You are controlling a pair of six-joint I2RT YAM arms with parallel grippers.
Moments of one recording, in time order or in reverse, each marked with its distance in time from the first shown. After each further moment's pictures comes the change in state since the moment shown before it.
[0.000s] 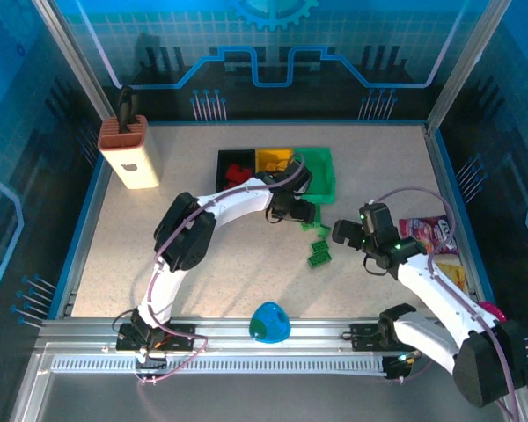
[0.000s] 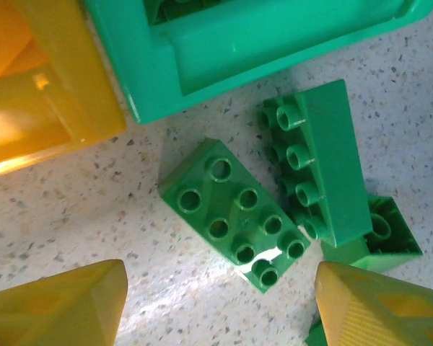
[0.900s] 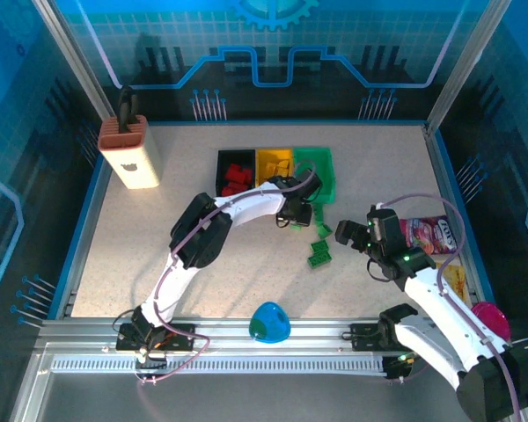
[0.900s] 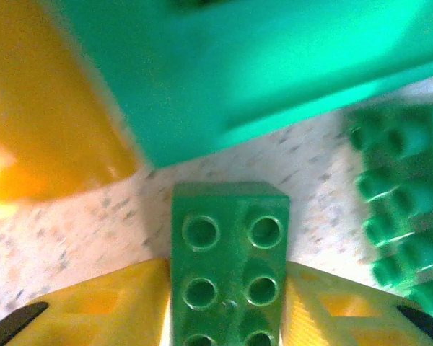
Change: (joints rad) left arm -0.035 0.096 0.053 -0.033 -0.165 -0.050; right arm -0.002 -0.126 -0.034 -0.008 -0.003 0.025
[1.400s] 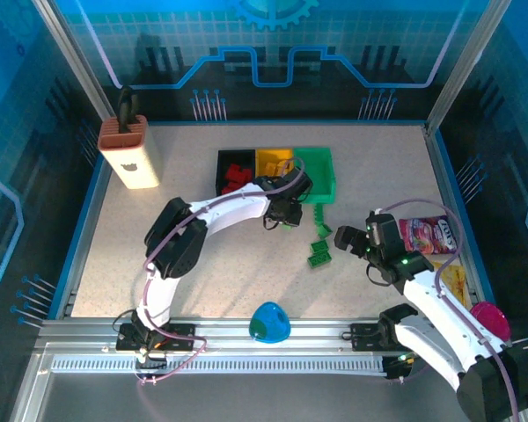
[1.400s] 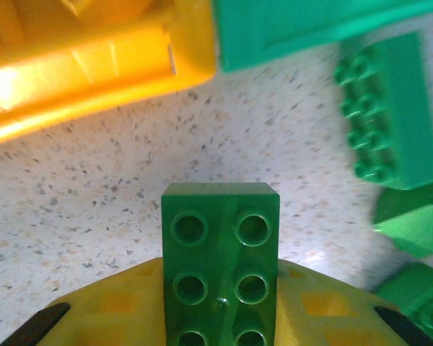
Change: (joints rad) left arm -0.006 -0.231 -0.151 -0.007 -0.027 0.020; right arm 0.000 -0.007 -0.058 0.011 -0.034 0.020
